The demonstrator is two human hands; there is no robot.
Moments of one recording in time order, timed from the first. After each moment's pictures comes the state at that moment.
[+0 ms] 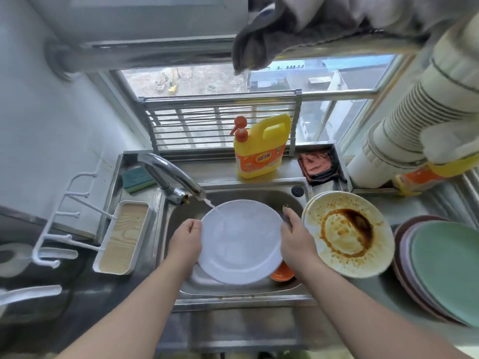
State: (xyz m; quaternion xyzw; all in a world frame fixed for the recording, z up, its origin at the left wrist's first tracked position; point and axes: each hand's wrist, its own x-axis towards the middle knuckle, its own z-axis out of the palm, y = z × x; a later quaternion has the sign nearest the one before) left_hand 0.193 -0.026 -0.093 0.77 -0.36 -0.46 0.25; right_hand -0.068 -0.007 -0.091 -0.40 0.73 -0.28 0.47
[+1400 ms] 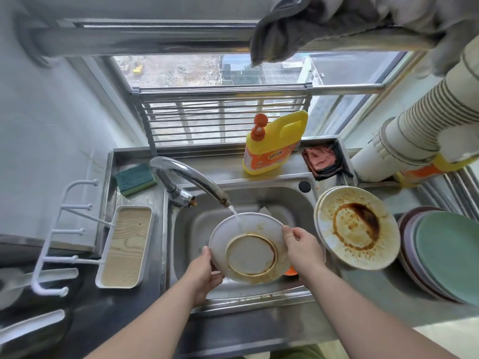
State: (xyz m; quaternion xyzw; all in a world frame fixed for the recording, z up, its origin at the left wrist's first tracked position) left_hand 0.221 -0.004 -0.157 0.68 -0.09 -0.70 0.18; right_hand -0.030 -0.001 -0.111 -0.31 0.82 -0.22 0.43
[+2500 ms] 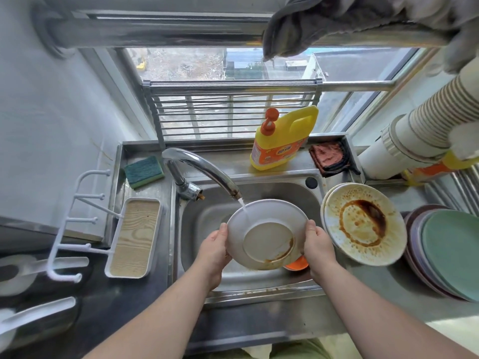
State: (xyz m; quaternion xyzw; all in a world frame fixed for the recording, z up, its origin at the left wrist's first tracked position) left_hand 0.201 -0.019 -0.119 0.63 -0.13 -0.71 0.29; right_hand -0.040 0.003 -0.130 -0.23 0.83 -0.27 0.43
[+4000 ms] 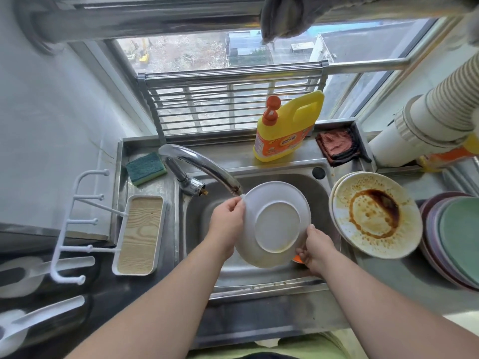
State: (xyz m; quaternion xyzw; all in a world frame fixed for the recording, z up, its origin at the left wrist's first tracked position) left_hand 0.180 -0.065 -0.093 0.66 -0.32 -0.63 0.27; right_hand -0.031 -0.004 -0.159 0.01 0.79 -0.28 0.54
